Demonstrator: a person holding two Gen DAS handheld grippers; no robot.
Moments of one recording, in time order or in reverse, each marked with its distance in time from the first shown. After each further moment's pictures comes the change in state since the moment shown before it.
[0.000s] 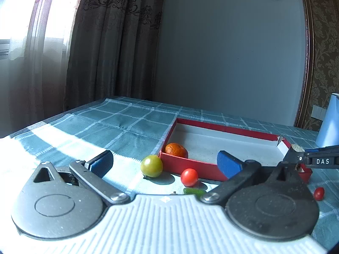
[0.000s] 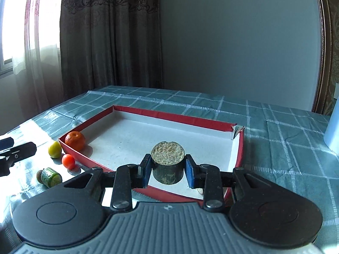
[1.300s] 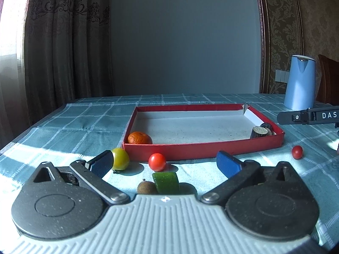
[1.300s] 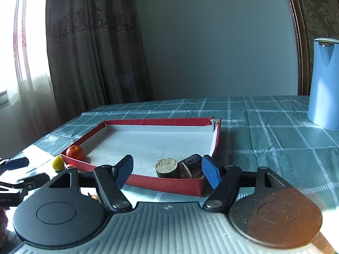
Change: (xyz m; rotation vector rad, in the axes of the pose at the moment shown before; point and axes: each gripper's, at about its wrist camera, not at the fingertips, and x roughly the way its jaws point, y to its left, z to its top) left arm 0.002 -0.024 -0.008 0.233 0.069 -0.204; right arm -0.031 -0.066 -0.026 0.177 -0.120 0.016
